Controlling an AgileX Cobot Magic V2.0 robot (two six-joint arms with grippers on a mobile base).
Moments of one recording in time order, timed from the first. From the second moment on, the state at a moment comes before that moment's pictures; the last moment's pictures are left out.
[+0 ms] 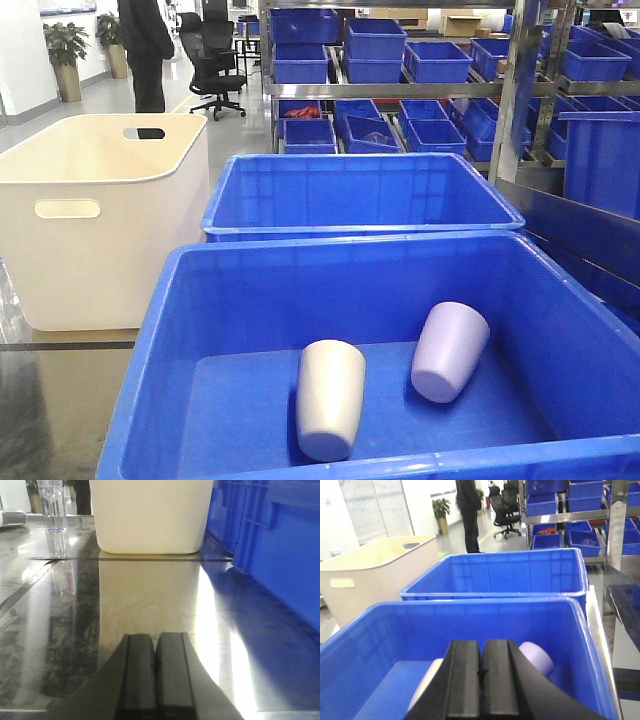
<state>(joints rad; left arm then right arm) 0.04 -0.01 0.03 -0.11 0.14 0.00 0.27 0.57 -0.85 0.16 0.43 0.04</state>
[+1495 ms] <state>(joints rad) 0.04 -0.01 0.03 -0.11 0.14 0.00 -0.02 -0.01 0.03 -0.06 0.19 0.13</state>
